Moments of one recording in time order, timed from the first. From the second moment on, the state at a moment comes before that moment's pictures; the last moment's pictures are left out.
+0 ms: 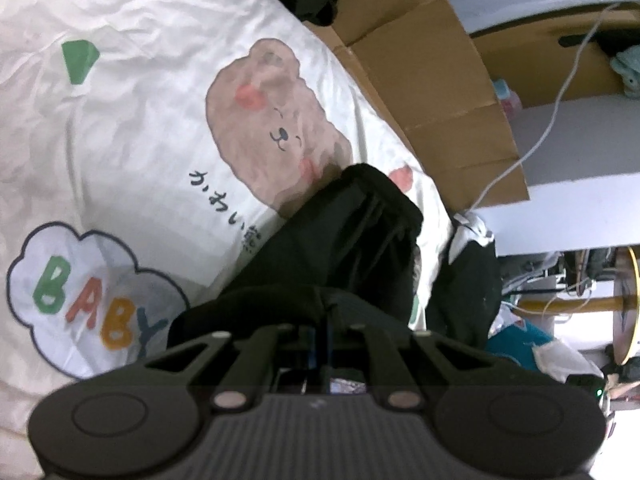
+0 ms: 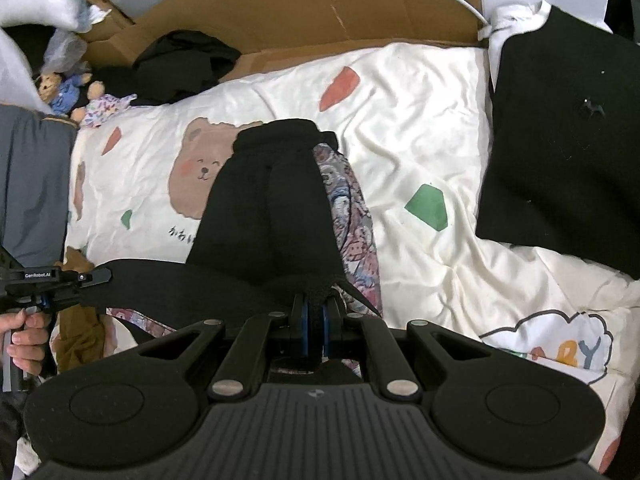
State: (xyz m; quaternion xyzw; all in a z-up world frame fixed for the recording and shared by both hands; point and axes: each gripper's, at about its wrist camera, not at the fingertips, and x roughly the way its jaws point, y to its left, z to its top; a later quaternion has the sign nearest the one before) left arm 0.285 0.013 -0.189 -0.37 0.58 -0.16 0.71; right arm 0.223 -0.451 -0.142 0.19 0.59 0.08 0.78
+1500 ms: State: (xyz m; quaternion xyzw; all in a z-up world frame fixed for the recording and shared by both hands) left arm 0.382 -0.003 -0.269 -0.38 0.60 -0.12 0.69; right arm 0.314 -0.479 -0.224 0.24 0.58 0.07 0.78
